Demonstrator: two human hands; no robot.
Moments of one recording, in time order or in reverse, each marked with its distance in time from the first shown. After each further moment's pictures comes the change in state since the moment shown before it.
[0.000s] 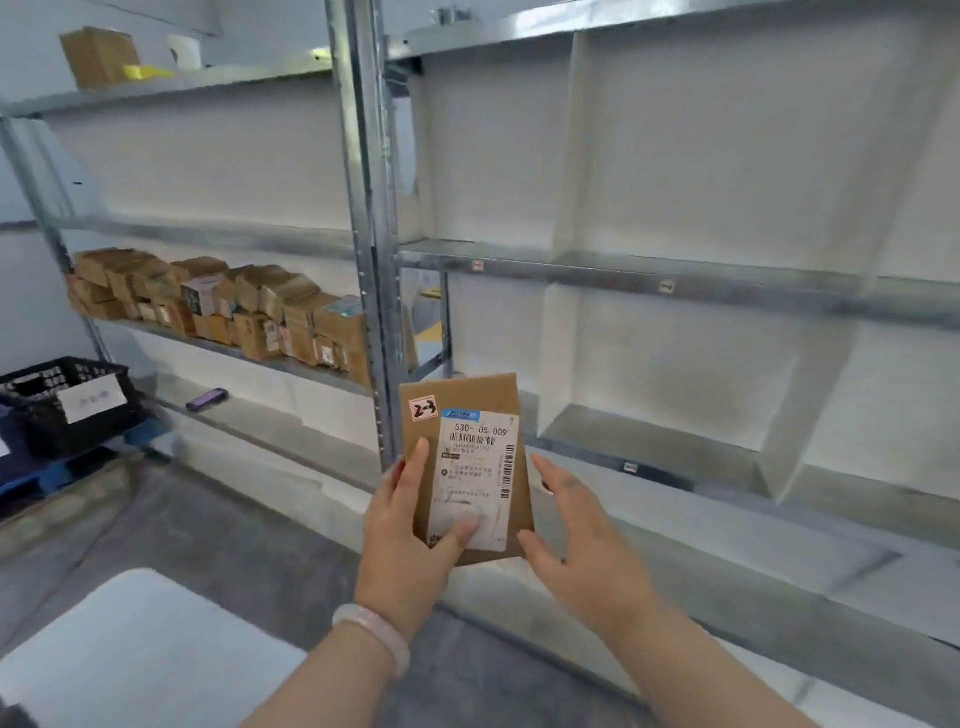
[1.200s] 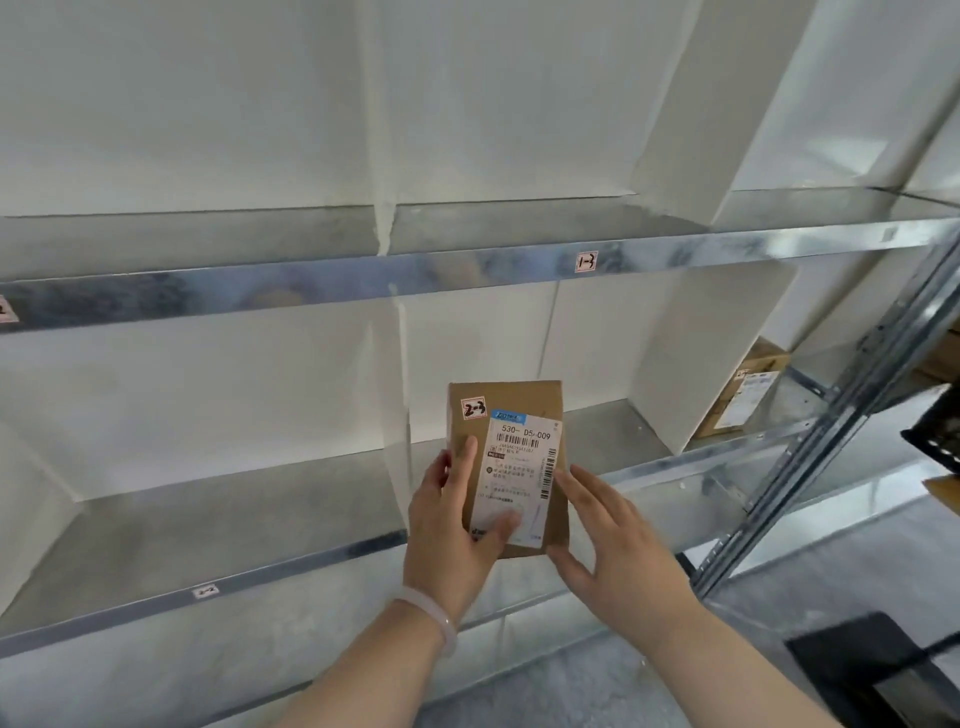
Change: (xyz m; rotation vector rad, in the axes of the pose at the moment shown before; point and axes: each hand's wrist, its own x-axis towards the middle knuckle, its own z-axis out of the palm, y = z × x) left_hand 0.063 0.123 0.594 -0.290 -0.767 0.346; right_hand -0.045 0.401 -0.277 -0.535 0.209 0.723
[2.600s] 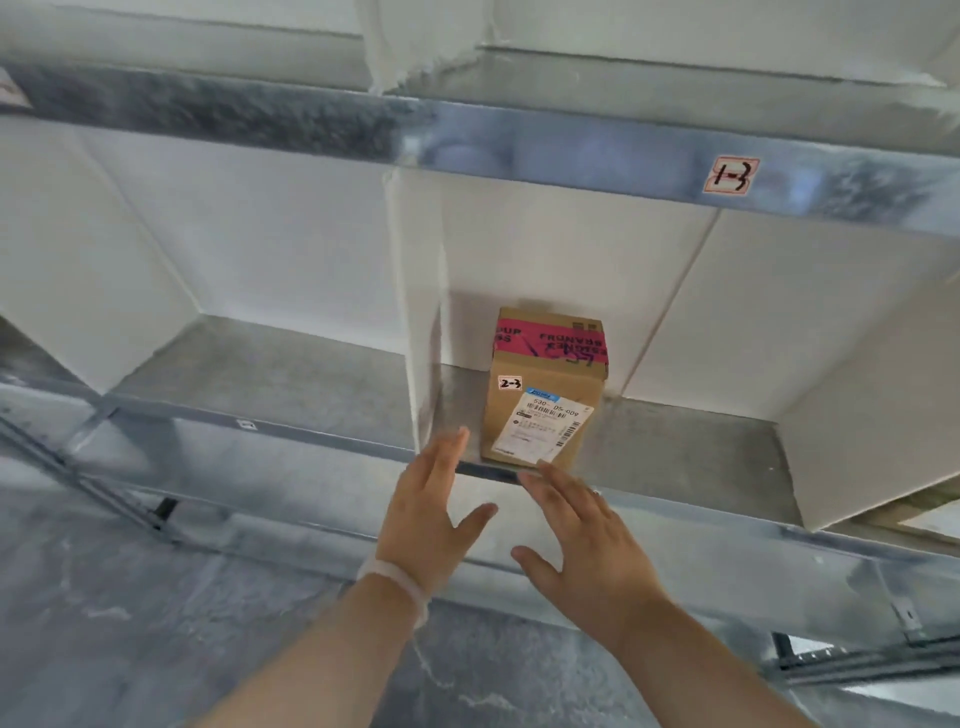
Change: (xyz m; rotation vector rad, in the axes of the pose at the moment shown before) left_hand -0.015 -0.053 0.071 0.445 0.199 -0.342; right_hand 0.091 0.085 0.069 0.040 -0.384 -0.474
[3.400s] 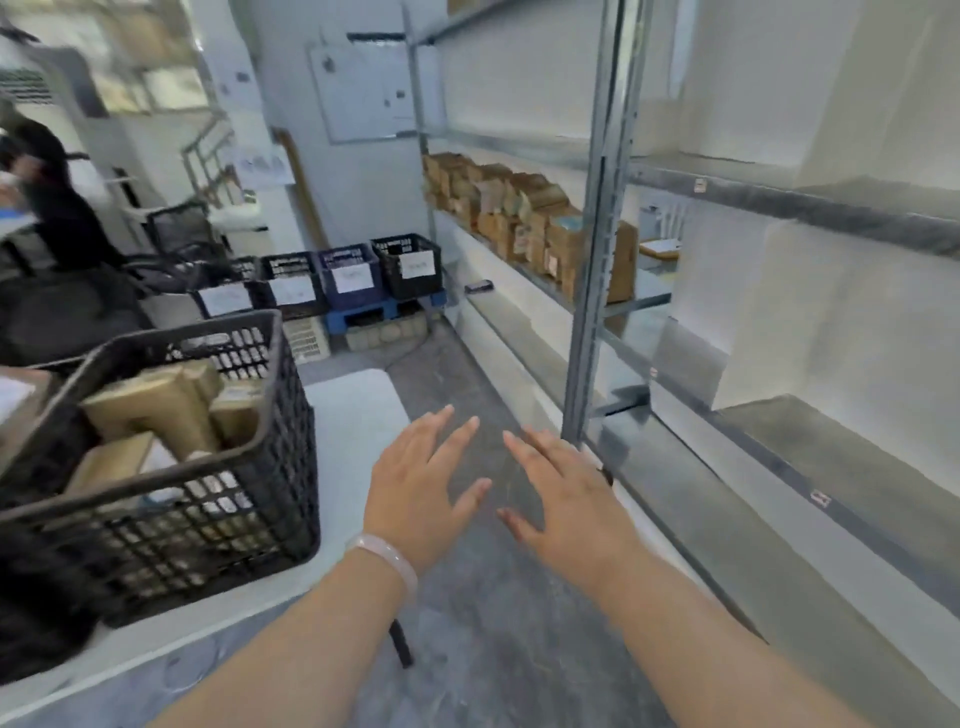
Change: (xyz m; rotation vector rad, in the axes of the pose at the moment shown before) left_hand -0.393 -0.102 -0.426 0.795 0.620 -0.531; right_hand -0.082 -0.514 0.086 0.184 -0.068 -1.063
